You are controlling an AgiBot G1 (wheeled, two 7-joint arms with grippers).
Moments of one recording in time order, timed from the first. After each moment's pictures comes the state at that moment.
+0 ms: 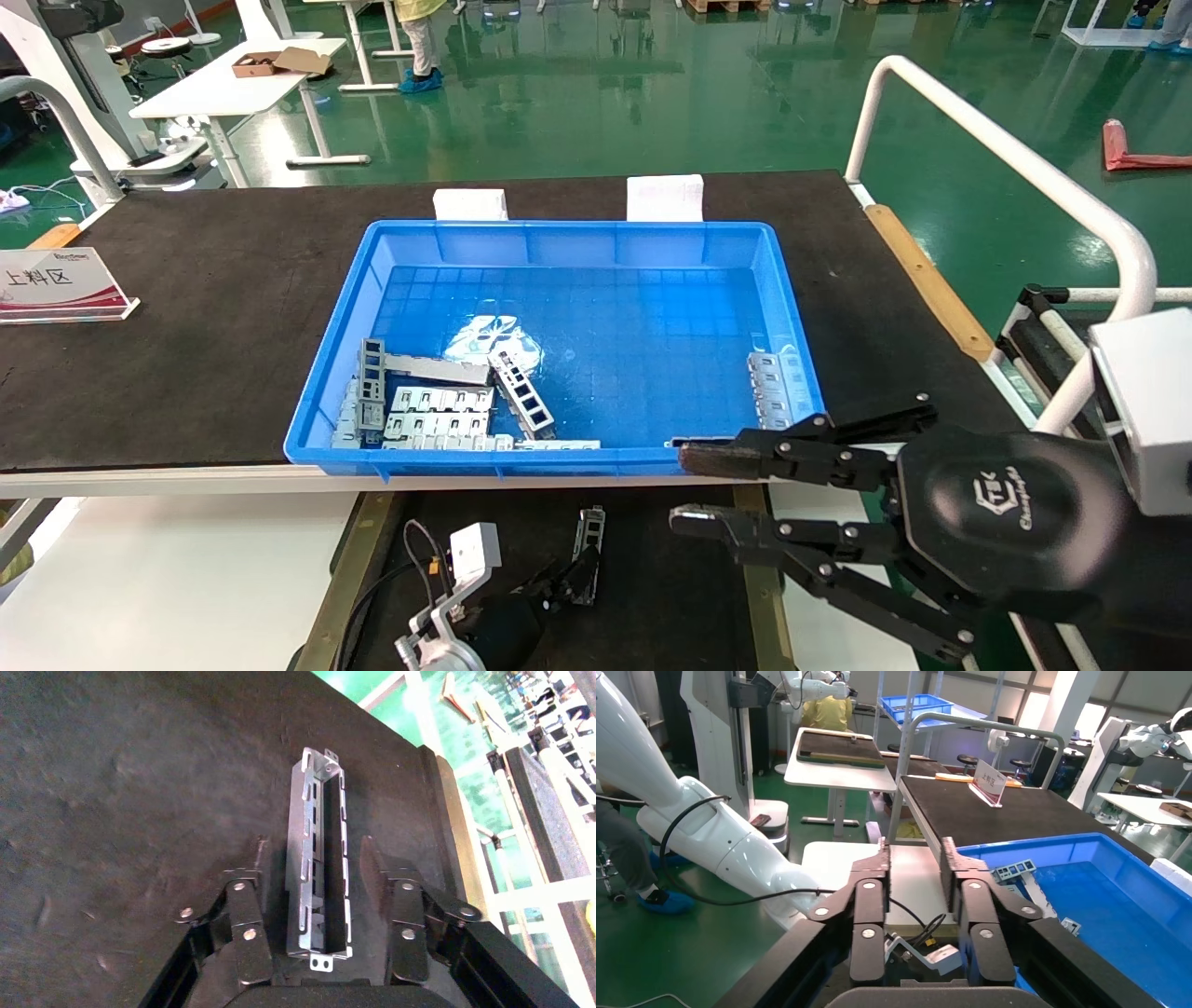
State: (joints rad) left arm -0.82 1.26 0.85 -0.87 1.03 0.07 -0.78; right arm 1.10 -0.57 -0.38 1.27 -0.66 -1.46 0.14
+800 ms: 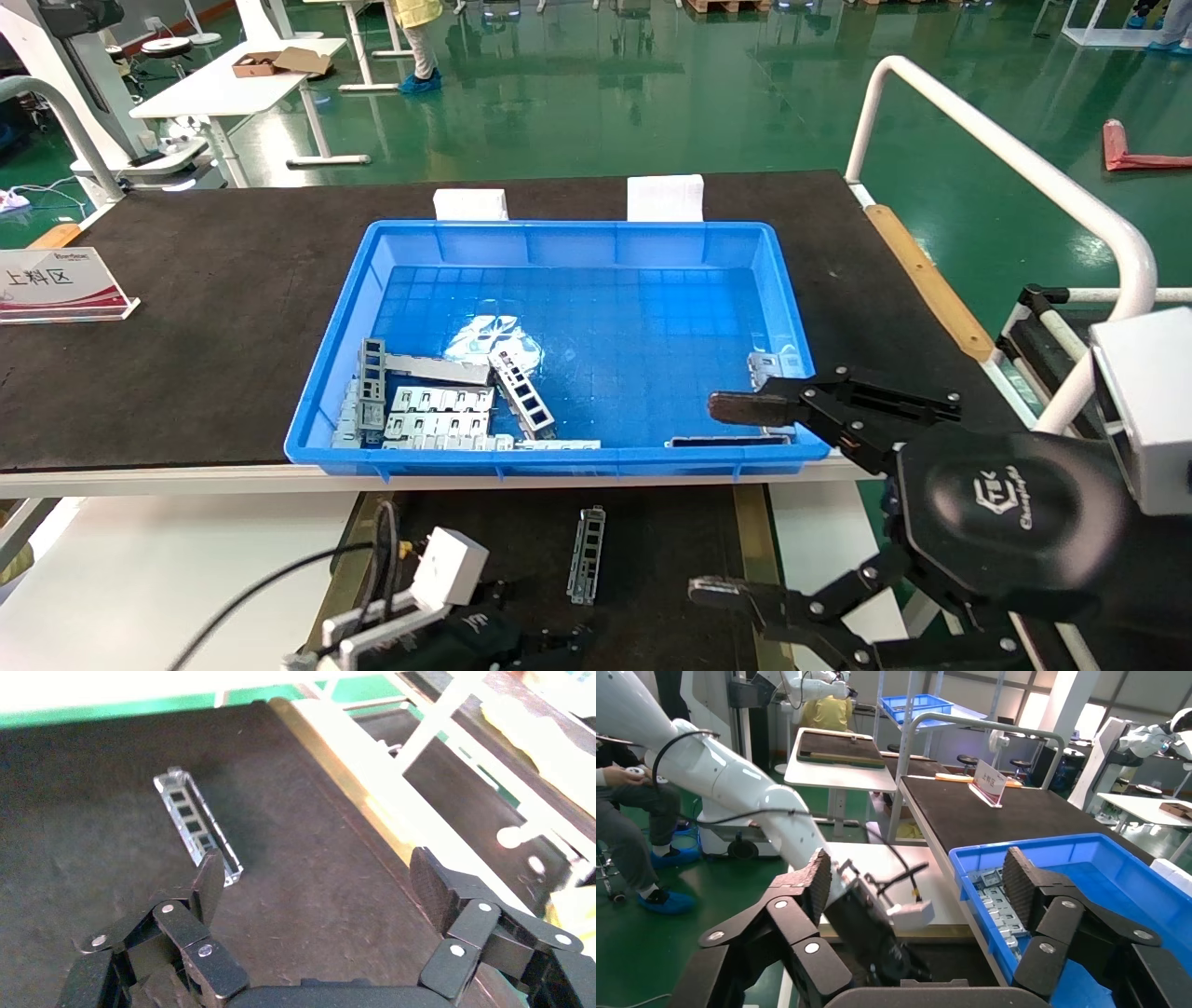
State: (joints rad) left arm -0.80 0.86 0.84 -1.32 1.07 0.41 -0.58; right arm 1.10 -0.57 -0.38 1.27 -0.66 -1.46 0.14
